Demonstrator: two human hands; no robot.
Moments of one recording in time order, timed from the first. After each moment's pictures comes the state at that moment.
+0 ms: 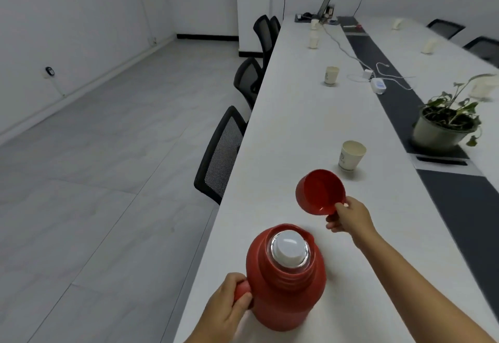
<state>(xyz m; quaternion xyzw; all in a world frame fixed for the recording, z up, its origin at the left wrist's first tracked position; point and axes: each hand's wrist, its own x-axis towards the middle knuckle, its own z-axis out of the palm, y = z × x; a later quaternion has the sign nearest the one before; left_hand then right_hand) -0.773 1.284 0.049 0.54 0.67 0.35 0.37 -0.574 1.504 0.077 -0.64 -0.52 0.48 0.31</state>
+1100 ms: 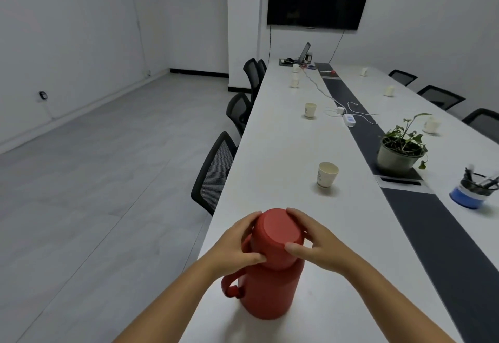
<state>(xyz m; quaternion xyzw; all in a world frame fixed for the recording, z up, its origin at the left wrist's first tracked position) -0.774 1.330 0.131 0.64 0.53 0.37 0.42 -0.576 1.387 0.156 -0.36 -0.80 0.44 0.20</state>
